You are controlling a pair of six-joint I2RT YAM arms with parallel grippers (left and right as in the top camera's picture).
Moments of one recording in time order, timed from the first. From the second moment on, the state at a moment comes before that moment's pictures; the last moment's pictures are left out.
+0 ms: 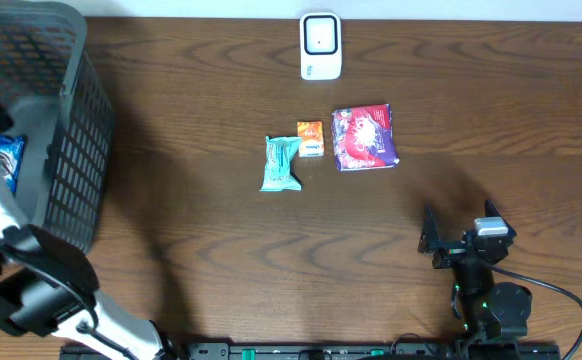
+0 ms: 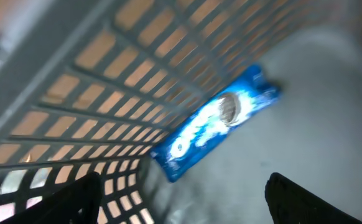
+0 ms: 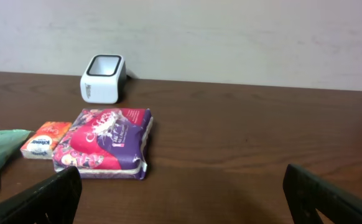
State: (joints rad) left arm 0.56 1.88 1.89 -1.09 -0.45 -0.09; right arm 0.03 0.01 0.01 -0.07 -0.05 0.00
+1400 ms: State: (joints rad) left arm 0.64 2.30 1.88 -0.87 -0.32 0.07; right arm 0.03 0.01 0.01 -0.07 -0.05 0.00
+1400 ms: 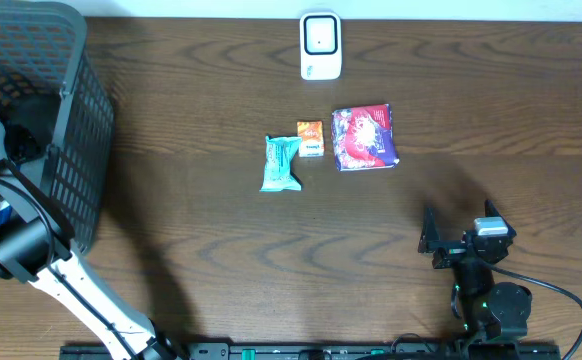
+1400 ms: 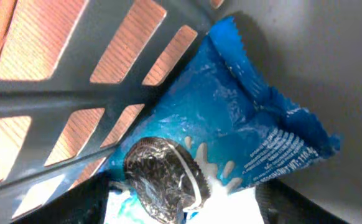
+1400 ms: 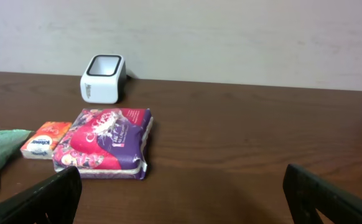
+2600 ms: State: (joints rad) left arm 0.48 1.67 1.84 -0.81 0.08 -0.25; right arm 0.03 0.01 0.01 -0.07 -0.05 0.00
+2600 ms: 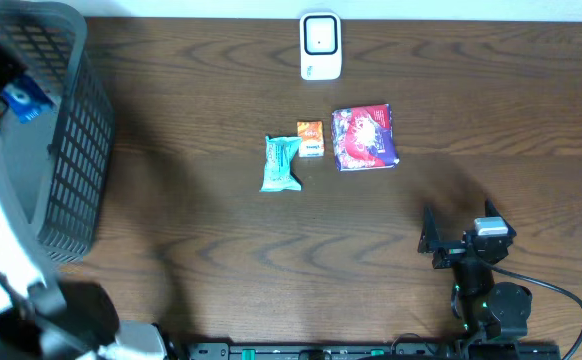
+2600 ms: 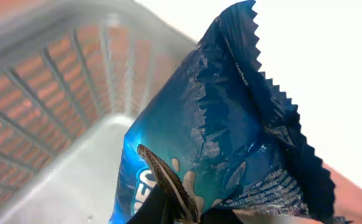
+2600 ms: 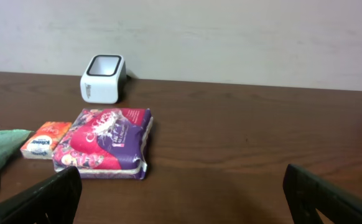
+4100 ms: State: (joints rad) left arm -0.31 2.17 1.85 -1.08 -0.11 -0.70; right arm 0.03 0.01 0.01 -0.07 -0.05 0.00
